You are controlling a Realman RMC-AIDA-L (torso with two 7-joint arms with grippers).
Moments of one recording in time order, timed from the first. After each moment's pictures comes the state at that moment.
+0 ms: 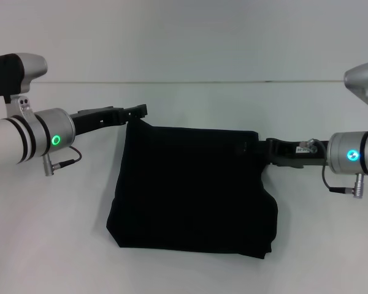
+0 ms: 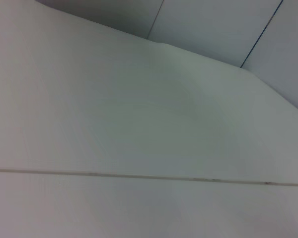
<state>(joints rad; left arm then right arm) -0.75 -2.12 0.65 0.46 1.99 0.78 -1.80 0.82 2.06 -0.71 -0.34 -2.18 -0.96 2.27</state>
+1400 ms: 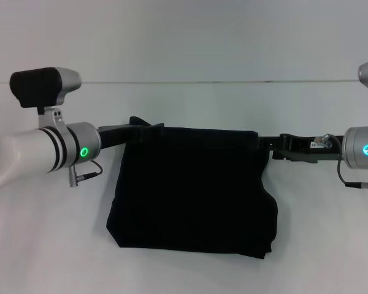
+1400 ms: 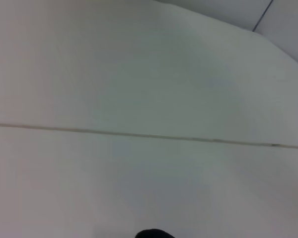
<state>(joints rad) -0.82 -2.14 0.70 0.33 1.99 0.64 -1.80 0.81 2.02 -0.71 -0.35 -2.19 -0.98 2.26</state>
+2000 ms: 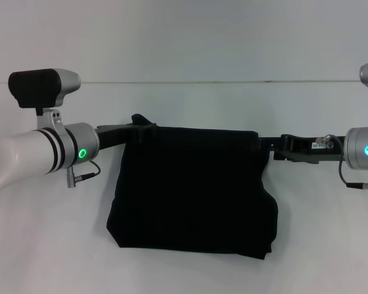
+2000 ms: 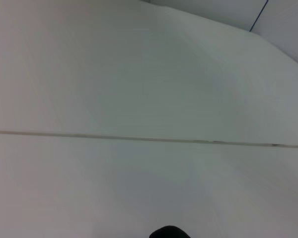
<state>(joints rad) -0.81 -2.15 0.71 0.36 1.99 0.65 -1.77 0.81 2.02 -0.71 -0.35 -2.19 -0.99 2.26</state>
